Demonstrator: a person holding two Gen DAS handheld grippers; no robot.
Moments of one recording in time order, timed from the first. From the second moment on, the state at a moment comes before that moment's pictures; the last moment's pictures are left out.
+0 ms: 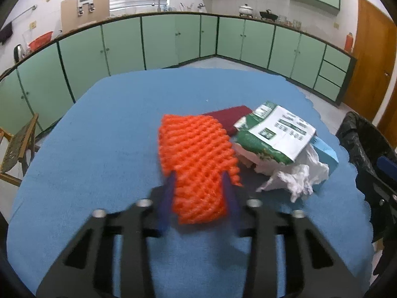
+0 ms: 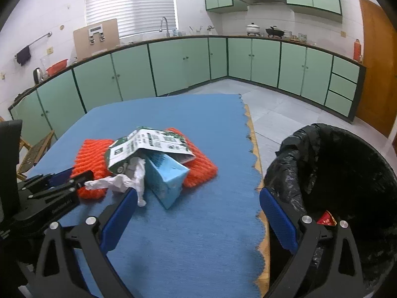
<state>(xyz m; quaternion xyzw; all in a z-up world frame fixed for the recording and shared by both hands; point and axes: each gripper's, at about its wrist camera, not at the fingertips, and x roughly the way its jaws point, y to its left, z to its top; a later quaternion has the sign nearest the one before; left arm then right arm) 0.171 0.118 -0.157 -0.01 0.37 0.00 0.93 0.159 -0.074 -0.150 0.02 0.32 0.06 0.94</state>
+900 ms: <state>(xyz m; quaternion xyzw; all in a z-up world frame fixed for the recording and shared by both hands) 0.151 0.179 -0.152 -0.04 0.37 0.05 0.93 0.182 -0.009 -0.167 0.02 0.35 0.11 0.93</state>
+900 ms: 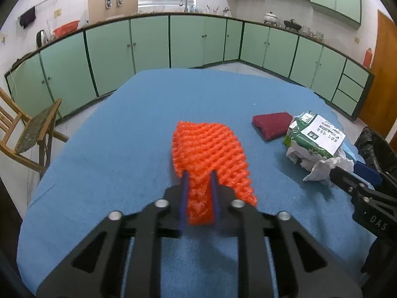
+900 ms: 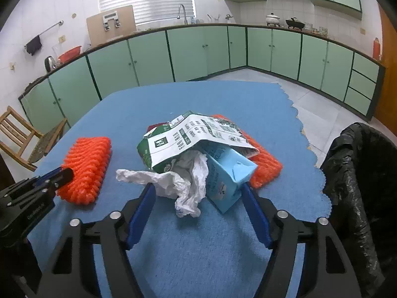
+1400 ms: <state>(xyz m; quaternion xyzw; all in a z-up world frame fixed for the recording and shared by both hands) 0.156 0.178 -0.163 -0.04 0.39 0.04 0.92 0.178 -0.001 -0.161 0.01 0.35 0.13 0.93</state>
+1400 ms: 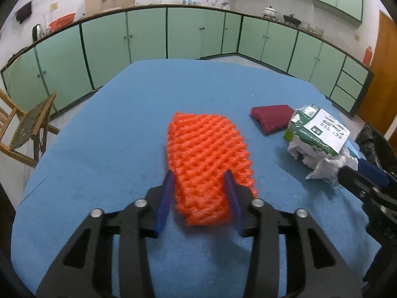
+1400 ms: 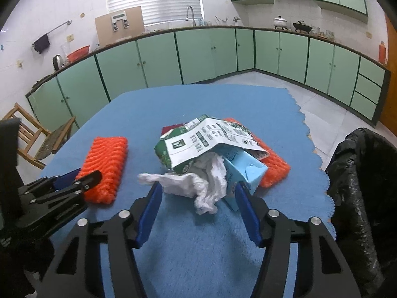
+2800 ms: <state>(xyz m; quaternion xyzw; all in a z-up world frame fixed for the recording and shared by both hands) 0.097 0.156 -0.098 -0.04 0.32 0.01 0.95 0.111 -0.026 -0.120 0.01 0.34 0.20 0.92</state>
